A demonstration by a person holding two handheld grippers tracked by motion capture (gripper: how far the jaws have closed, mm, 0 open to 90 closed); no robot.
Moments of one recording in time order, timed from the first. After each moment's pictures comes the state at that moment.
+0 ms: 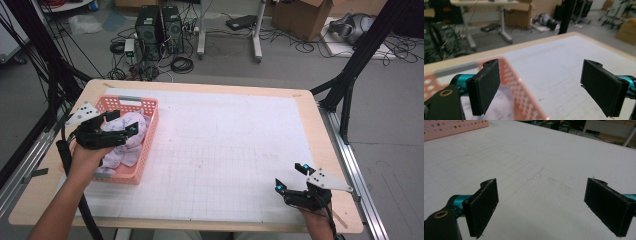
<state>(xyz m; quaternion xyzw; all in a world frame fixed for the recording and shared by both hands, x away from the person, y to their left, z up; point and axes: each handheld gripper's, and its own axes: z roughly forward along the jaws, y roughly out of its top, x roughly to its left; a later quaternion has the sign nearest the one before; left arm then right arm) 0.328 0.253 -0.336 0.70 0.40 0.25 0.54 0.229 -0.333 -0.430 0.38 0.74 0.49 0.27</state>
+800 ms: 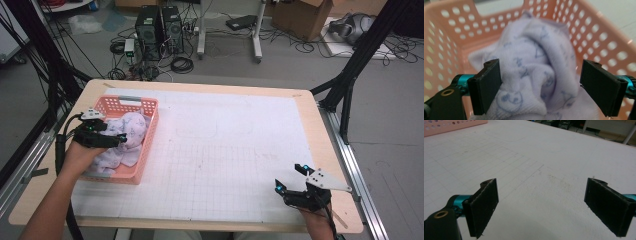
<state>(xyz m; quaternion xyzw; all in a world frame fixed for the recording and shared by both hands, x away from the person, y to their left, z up) 0.366 0.285 -0.387 0.78 0.48 0.21 0.34 0.228 -0.332 -0.431 0.38 0.74 0.48 0.27</state>
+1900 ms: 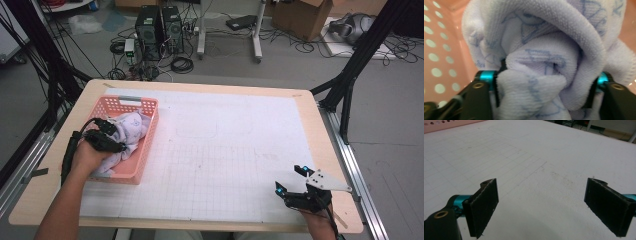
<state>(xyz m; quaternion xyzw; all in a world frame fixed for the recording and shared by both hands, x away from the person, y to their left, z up) 0.381 0.273 -0.412 0.82 0.49 0.21 0.20 0.226 -0.335 -0.431 0.37 0.75 0.47 0.26</state>
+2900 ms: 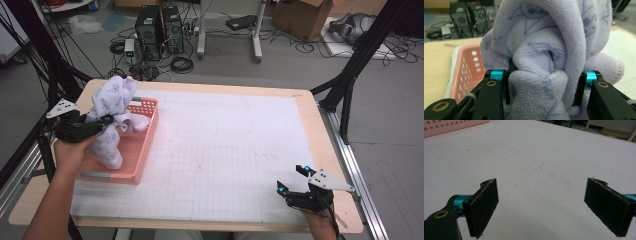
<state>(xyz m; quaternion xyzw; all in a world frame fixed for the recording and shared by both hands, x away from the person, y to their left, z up) 0.346 0.310 -0.348 0.66 0.47 0.27 0.52 0.227 -0.338 -0.431 0.38 0.75 0.48 0.26</state>
